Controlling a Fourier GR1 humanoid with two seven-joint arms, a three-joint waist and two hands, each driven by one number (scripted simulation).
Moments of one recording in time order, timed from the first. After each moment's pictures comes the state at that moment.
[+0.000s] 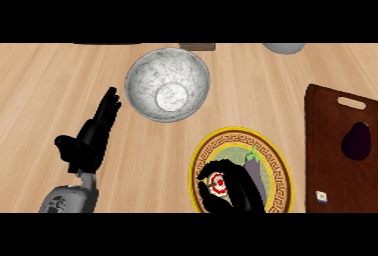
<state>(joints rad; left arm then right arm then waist) -0.13 0.08 -0.07 -1.56 -0.03 0.09 0.10 0.02 -0.05 0.57 -1.54 0.59 -0.18 0.24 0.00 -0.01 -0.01</state>
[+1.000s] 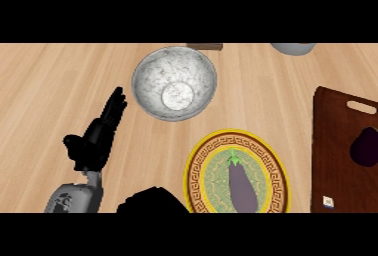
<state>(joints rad) -0.15 0.06 -0.08 -1.53 -0.05 0.07 0.08 -0.38 0.00 1.04 -1.62 0.33 -0.33 0.26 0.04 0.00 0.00</state>
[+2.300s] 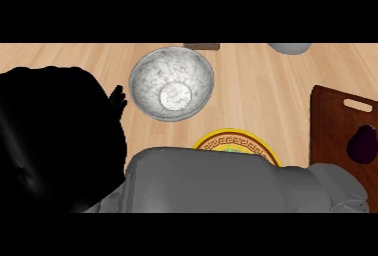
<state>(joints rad) -0.17 0.05 -0.06 -1.50 -0.05 0.07 0.07 -1.34 0.00 0.72 -1.48 0.29 -0.44 0.89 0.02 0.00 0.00</state>
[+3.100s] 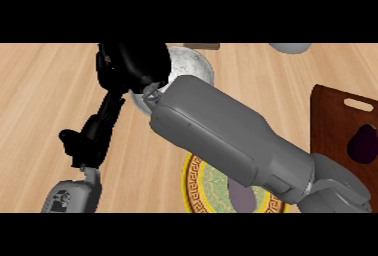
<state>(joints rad) -0.17 0.05 -0.05 -1.53 -0.05 0.06 0.10 -1.34 -0.01 0.66 -0.93 0.42 -0.37 0.58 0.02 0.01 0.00</state>
